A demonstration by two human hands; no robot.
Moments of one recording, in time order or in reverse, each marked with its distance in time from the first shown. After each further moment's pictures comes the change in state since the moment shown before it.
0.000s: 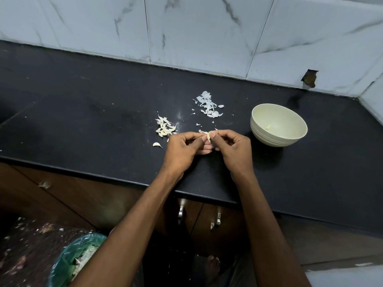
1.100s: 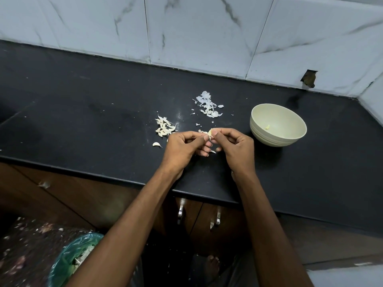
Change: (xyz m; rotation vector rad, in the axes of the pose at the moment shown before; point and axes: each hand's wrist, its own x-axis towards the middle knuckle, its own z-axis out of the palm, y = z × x) left_hand 0.001 0.004 -0.004 -0.034 -0.098 0.010; right_hand -0.003 -0.011 -0.001 0.126 0.049 0.065
